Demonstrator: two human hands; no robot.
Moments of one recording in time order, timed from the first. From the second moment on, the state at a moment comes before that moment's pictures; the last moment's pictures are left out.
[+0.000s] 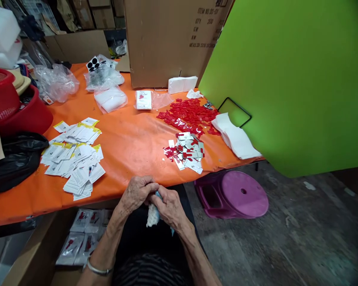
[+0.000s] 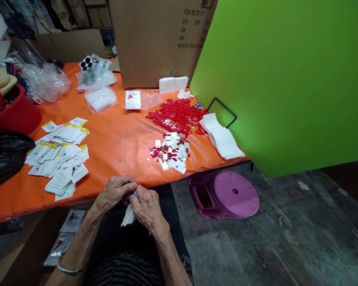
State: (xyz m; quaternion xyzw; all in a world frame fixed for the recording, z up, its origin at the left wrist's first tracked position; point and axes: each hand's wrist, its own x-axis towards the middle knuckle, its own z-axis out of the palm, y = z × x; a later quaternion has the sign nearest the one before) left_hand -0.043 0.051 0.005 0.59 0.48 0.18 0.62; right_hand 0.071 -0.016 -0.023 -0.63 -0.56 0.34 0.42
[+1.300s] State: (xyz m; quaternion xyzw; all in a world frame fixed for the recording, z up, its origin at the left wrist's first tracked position) left_hand -0.024 0.029 0.002 0.54 0.47 0.27 0.64; right_hand 0.082 -0.014 -0.011 -0.62 -0.31 0.43 0.58
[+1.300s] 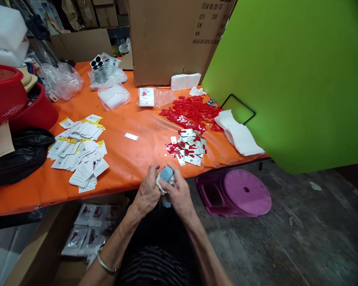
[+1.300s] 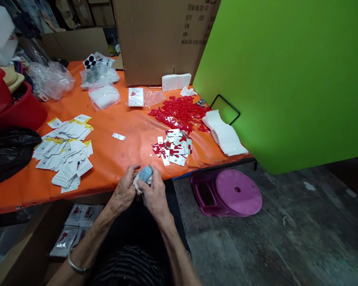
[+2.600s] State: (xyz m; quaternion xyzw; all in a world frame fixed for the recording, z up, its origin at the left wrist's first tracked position) left_hand -0.020 0.089 -0.013 0.41 0.53 0.40 0.62; right_hand 0.083 -0.012 -0.007 -0.68 -0.43 0.46 0.38
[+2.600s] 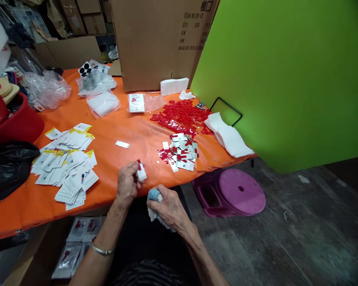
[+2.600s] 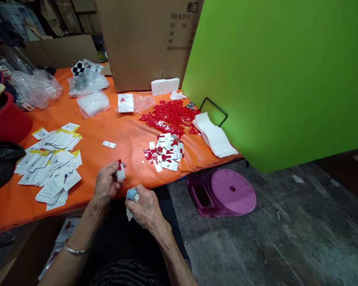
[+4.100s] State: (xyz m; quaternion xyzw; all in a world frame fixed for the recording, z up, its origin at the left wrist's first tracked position) left_hand 0.040 0.057 0.004 0.48 0.41 0.36 0.69; right_hand 0.124 0.032 -0.012 -0.64 -0.32 0.35 0.60
